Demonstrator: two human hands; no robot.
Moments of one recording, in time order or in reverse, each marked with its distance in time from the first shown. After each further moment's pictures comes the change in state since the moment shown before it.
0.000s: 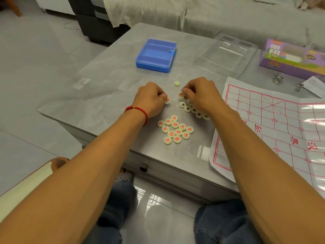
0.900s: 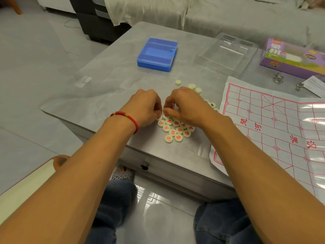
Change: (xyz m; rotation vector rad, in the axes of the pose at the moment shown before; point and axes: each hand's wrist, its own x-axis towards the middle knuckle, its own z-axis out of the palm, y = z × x) left_hand -0.037 -0.004 -0.027 0.297 -0.173 0.130; right_hand -0.026 -0.027 0.017 -0.282 -0.128 -0.448
